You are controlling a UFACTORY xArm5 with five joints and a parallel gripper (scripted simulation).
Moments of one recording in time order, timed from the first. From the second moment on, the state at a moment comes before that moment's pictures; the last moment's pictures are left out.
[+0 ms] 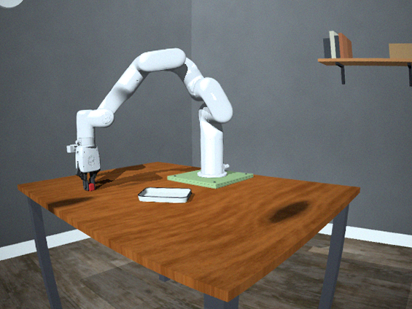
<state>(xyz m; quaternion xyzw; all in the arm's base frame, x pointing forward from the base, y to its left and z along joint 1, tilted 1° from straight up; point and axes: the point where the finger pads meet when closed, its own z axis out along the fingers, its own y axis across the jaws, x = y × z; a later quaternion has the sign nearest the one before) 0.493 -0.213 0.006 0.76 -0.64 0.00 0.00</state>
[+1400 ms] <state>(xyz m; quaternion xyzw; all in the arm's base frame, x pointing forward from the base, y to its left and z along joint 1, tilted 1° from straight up) 0.493 -0.213 0.055 0.76 -0.64 0.00 0.00</state>
